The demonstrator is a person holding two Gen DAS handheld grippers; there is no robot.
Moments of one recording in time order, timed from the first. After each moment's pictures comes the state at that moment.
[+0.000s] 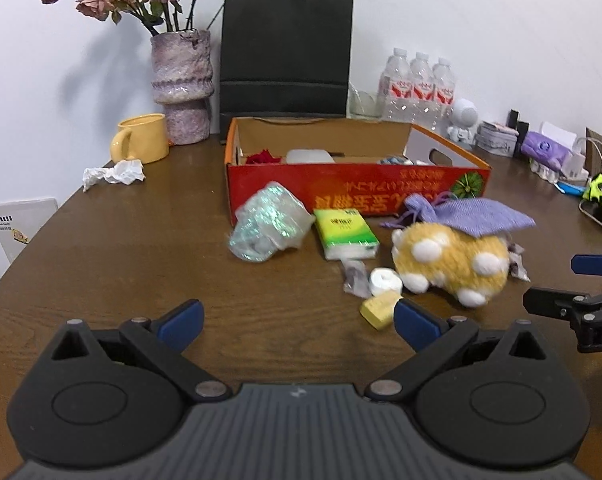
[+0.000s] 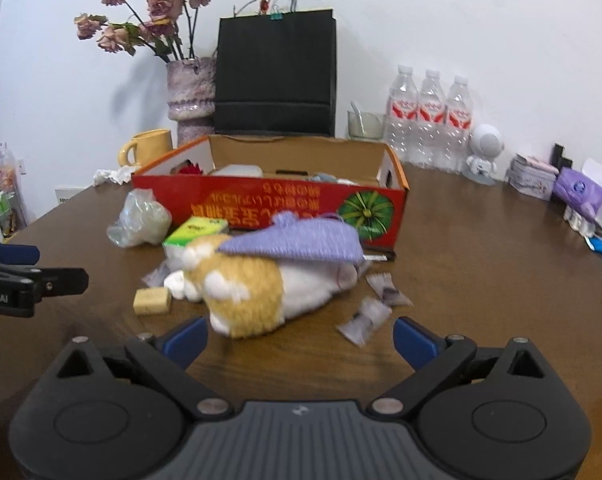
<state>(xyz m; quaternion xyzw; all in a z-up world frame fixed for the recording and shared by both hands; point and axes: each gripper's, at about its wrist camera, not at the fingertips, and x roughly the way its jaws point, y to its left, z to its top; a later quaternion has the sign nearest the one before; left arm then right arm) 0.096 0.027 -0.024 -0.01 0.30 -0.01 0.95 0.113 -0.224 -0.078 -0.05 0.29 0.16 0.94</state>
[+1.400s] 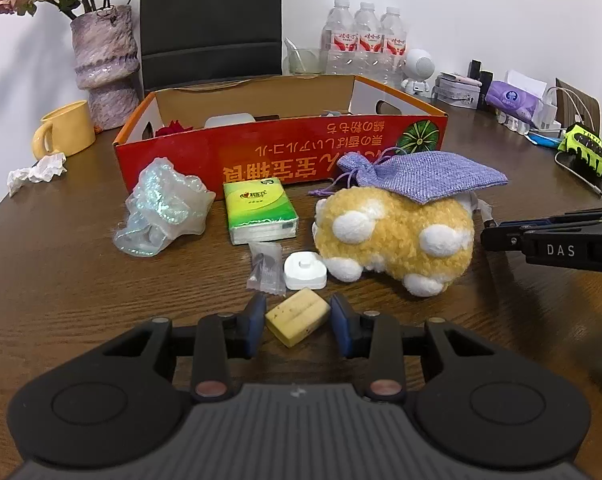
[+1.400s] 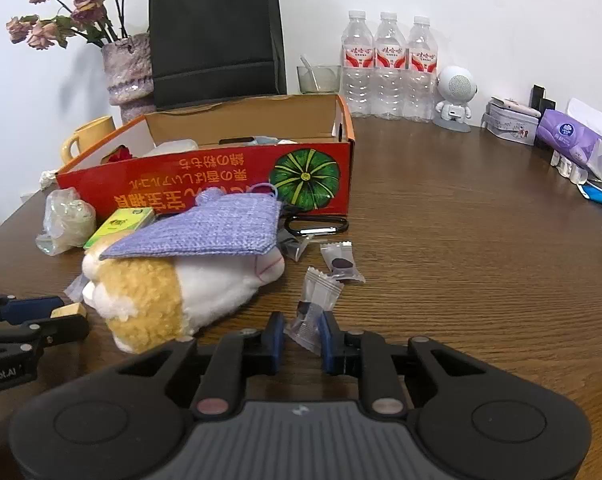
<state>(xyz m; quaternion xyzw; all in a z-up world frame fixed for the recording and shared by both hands) 0.141 -0.025 -0.053 0.02 0.34 -0.07 0.94 0.175 -0.247 -0.100 -0.01 0.35 0.12 0.93</state>
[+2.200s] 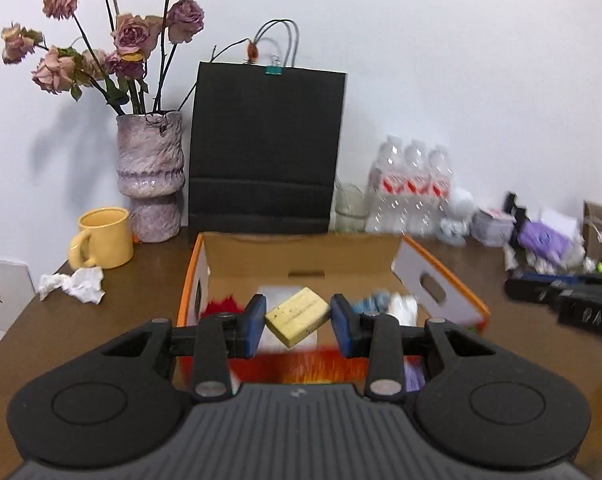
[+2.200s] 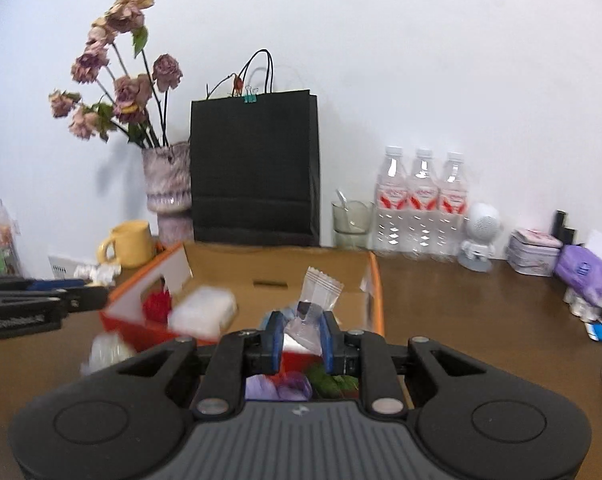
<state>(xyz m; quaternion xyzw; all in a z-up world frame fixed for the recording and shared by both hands) 0.212 0.008 0.053 -0.04 0.21 -0.02 0.98 0.231 -0.217 0.010 -0.01 0.22 0.17 0.96</state>
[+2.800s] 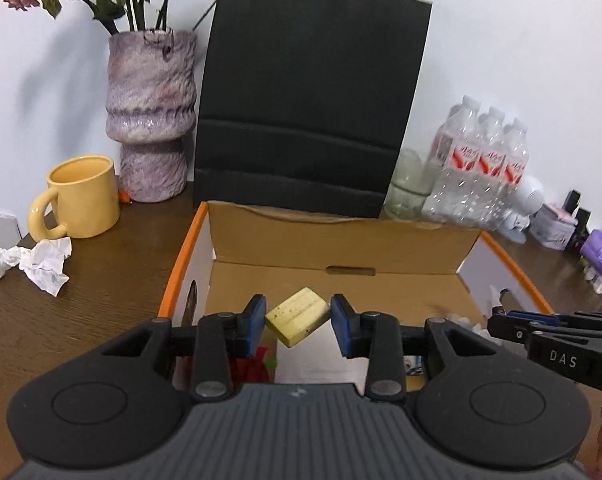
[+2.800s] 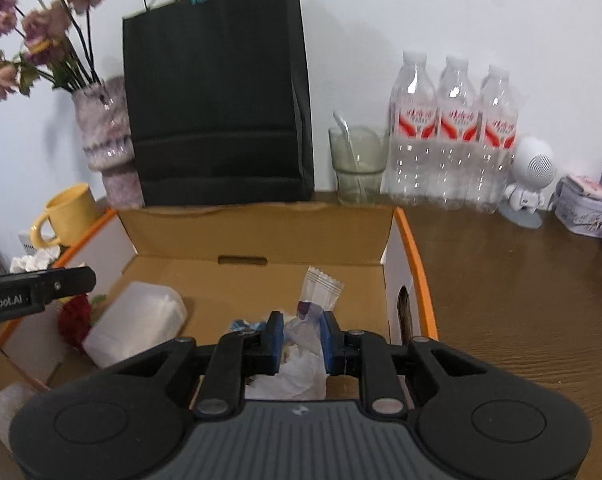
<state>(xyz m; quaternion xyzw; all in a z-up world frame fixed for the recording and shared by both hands) 0.341 0.033 0.007 -0.07 0.29 0.01 0.95 0.377 -0.180 -0.056 -0.01 0.33 0.15 0.93</state>
